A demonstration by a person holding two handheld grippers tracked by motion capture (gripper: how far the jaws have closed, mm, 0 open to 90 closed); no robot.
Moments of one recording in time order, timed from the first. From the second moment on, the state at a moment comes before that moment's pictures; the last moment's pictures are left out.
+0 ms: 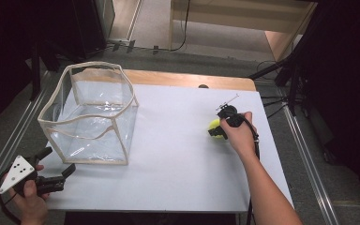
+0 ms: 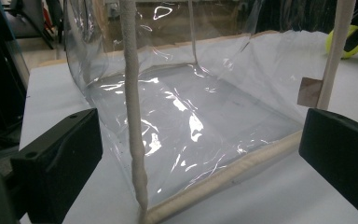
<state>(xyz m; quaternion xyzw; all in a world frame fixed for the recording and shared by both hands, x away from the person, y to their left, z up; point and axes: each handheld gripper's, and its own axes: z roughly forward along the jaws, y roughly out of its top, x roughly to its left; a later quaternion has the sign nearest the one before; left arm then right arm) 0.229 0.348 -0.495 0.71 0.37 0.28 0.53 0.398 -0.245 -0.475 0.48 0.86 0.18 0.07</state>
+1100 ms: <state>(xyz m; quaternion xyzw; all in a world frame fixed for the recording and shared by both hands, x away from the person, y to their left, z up) 0.229 0.349 -0.495 0.70 0.37 0.28 0.54 0.396 -0.202 -0.461 0.43 0.88 0.20 0.06</state>
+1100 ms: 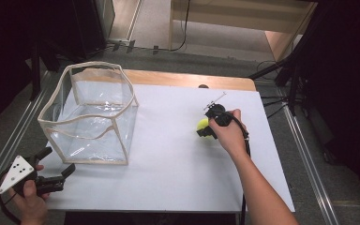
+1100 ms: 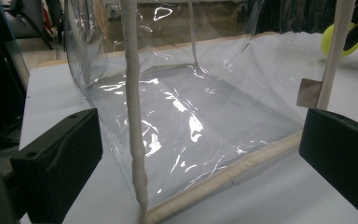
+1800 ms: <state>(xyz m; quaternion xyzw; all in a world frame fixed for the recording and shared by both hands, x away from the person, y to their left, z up) 0.229 0.349 -0.495 0.70 0.37 0.28 0.54 0.396 -0.171 -0.455 0.40 0.89 0.20 0.05</state>
